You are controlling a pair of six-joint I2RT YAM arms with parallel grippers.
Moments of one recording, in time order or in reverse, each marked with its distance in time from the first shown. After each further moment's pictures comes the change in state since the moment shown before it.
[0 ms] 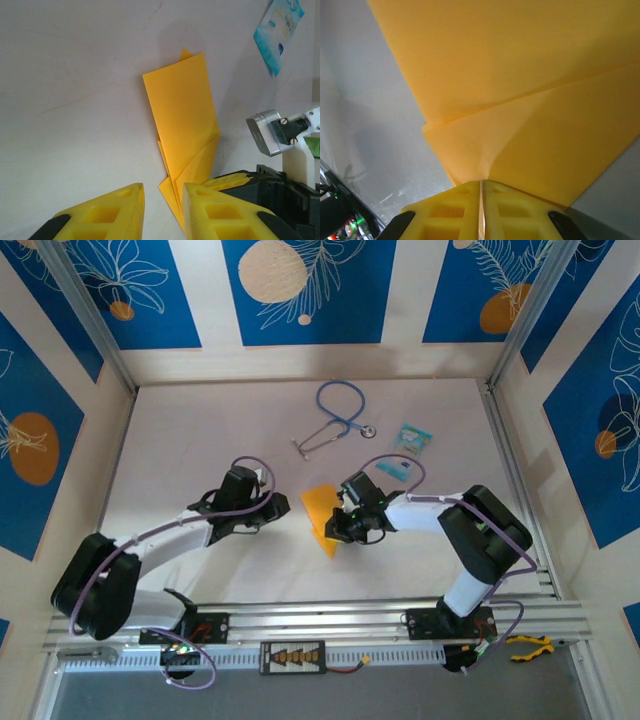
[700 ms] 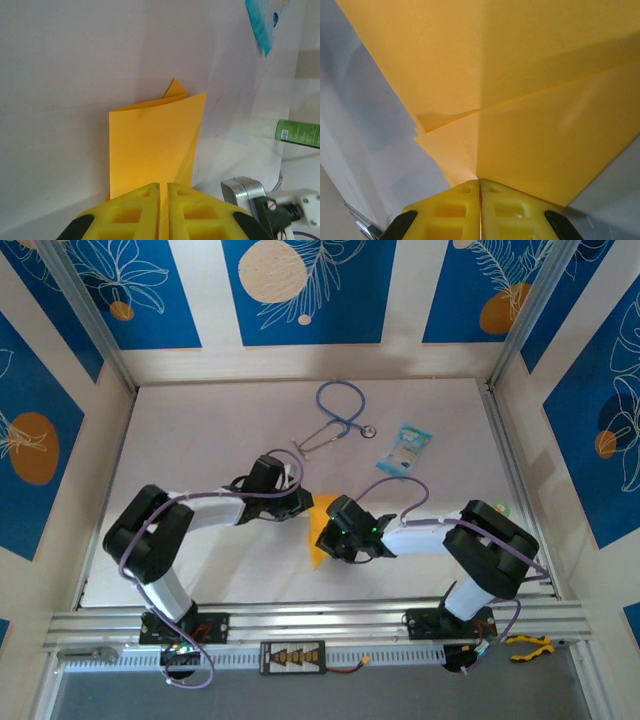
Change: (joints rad) left arm -0.053 0.372 0.186 0.164 0.177 -0.068; right arm 0.213 -0.077 -0.109 0.161 0.266 0.537
